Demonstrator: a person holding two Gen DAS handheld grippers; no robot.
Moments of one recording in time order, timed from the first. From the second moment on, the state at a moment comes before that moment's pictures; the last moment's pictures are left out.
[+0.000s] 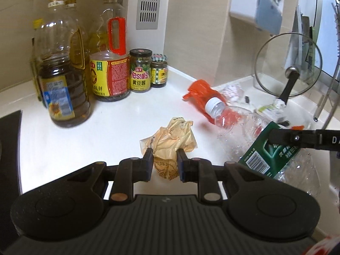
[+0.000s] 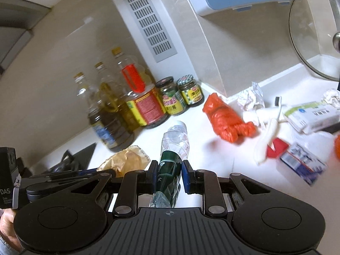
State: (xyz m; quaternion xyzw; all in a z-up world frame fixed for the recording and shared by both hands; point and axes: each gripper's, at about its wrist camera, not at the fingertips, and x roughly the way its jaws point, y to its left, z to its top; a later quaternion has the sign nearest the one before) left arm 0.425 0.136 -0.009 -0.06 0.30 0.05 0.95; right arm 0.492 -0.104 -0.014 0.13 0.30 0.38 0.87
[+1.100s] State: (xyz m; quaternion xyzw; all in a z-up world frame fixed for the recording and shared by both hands) left arm 0.257 0.033 -0.101 -0.13 0.40 0.08 0.90; right arm 0.357 -0.169 -0.100 0.08 0.46 0.40 0.79
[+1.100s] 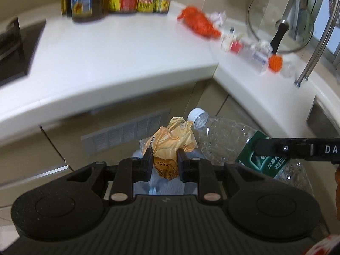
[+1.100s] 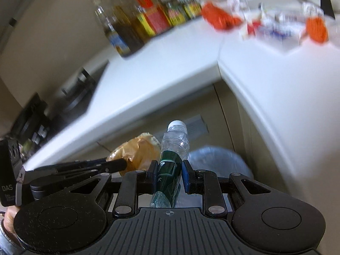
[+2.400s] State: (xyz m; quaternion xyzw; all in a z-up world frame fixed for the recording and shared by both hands) left arm 0.309 0.056 -0.240 -0.18 0.52 0.07 0.83; right arm 0.407 -0.101 -0.265 -0.03 0.59 0.31 0.75
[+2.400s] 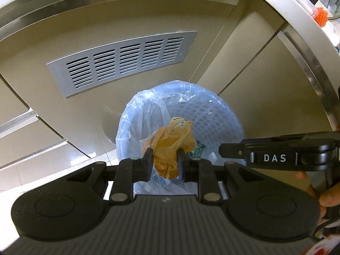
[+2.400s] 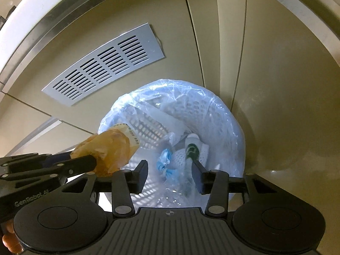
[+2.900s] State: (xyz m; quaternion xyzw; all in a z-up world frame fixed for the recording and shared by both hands) left arm 0.324 0.050 -0.245 -0.16 0.51 0.06 0.84; right arm 0.407 -0.110 -0.261 -0.03 0.58 0.29 0.76
